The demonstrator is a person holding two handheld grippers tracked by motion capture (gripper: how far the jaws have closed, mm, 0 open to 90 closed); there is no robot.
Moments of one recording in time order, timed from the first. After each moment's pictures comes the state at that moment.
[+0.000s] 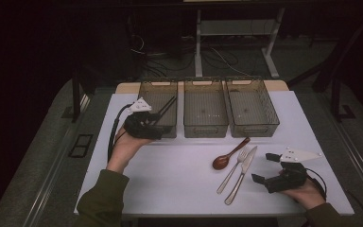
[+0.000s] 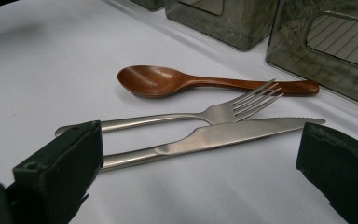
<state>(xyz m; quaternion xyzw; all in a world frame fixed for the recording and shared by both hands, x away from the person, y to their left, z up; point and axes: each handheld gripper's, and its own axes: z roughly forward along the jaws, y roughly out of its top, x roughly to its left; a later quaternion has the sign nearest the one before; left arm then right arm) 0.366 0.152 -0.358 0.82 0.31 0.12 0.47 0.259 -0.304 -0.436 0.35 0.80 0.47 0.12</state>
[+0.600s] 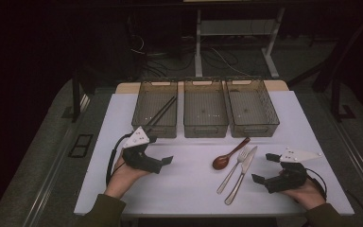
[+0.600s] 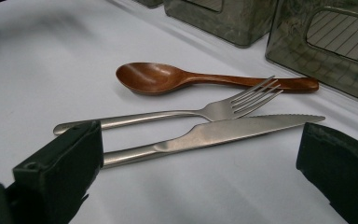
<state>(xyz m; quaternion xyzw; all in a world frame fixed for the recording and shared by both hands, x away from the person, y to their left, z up) 0.302 0.158 -0.406 0.82 0.28 0.12 0.49 0.258 -0.304 -0.437 0.35 0.80 0.47 0.11</state>
